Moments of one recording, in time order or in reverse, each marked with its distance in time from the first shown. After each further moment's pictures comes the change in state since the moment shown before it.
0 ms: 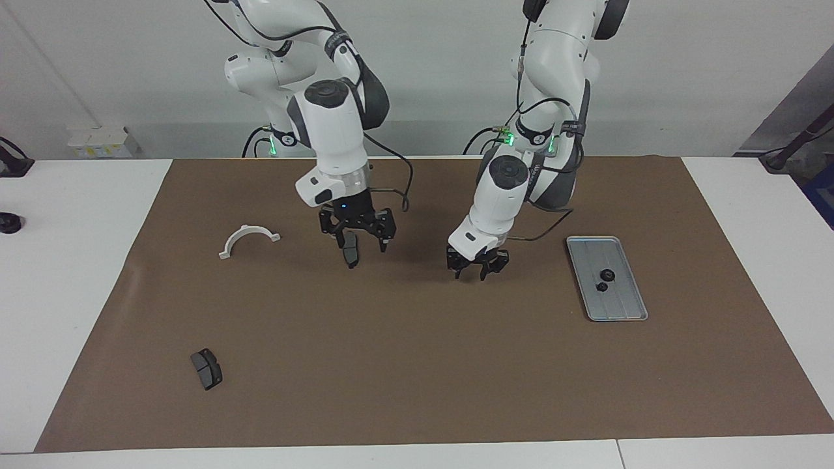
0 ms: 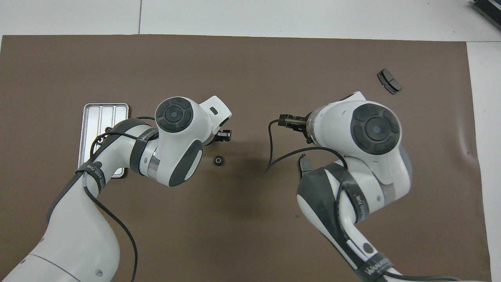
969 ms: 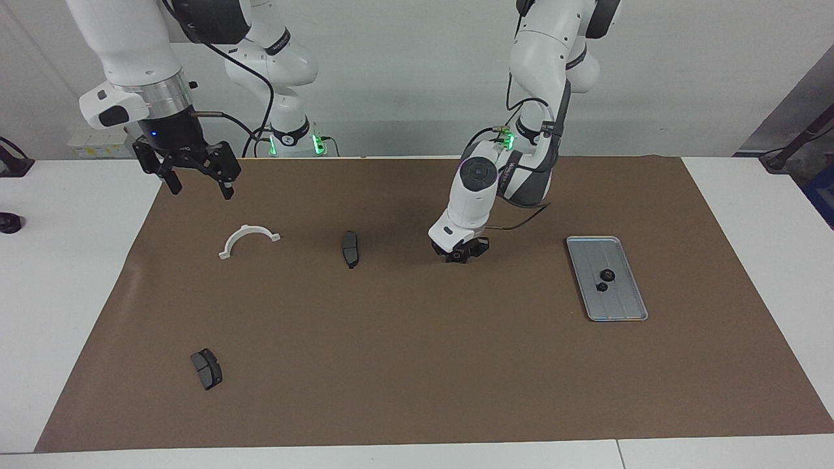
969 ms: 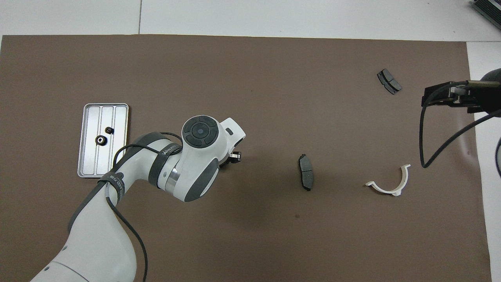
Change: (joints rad) left arm -0.072 -0.011 -0.001 -0.058 0.000 -0.074 -0.095; right arm -0.343 -0.070 -0.004 0.384 0.008 -0.563 -0.455
